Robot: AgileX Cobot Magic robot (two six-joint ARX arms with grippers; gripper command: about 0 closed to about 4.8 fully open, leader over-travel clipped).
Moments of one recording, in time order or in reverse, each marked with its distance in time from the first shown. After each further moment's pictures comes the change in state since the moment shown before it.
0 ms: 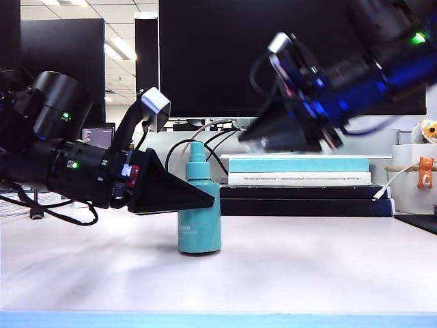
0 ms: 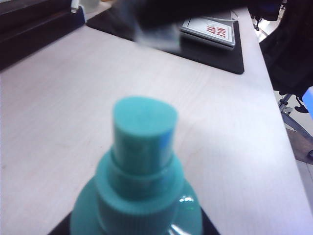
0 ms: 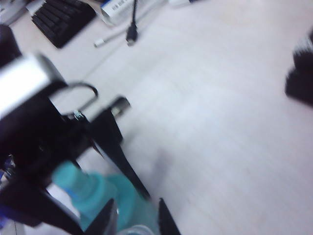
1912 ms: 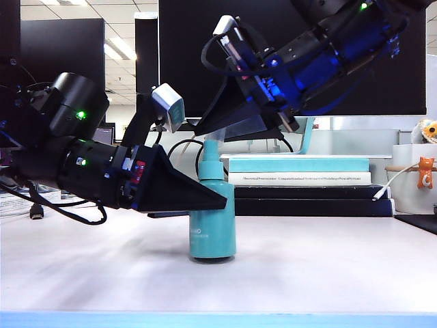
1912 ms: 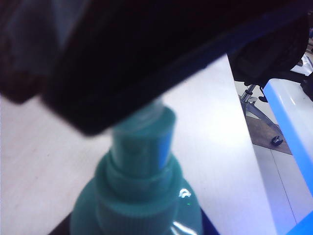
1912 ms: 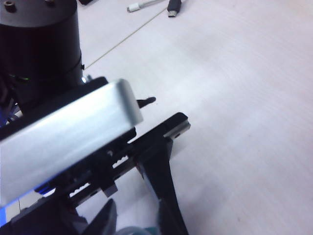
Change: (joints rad) left arm -0.042 0.002 0.044 -0.106 0.082 0.025; right arm 0.148 0.044 0.174 -0.262 0.047 -0.140
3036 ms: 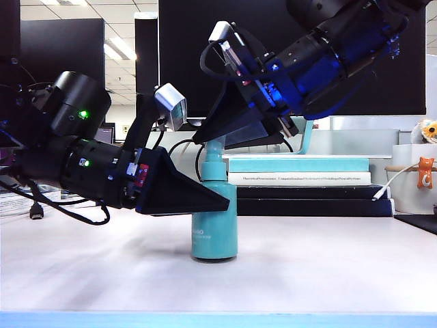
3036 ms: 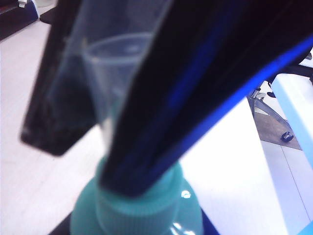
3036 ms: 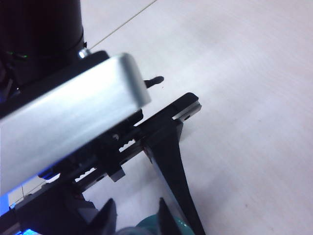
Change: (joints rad) left arm -0.002 0.000 0.001 0.006 -0.043 0.034; right arm 0.010 0.003 0.009 -0.079 -0.016 -0.049
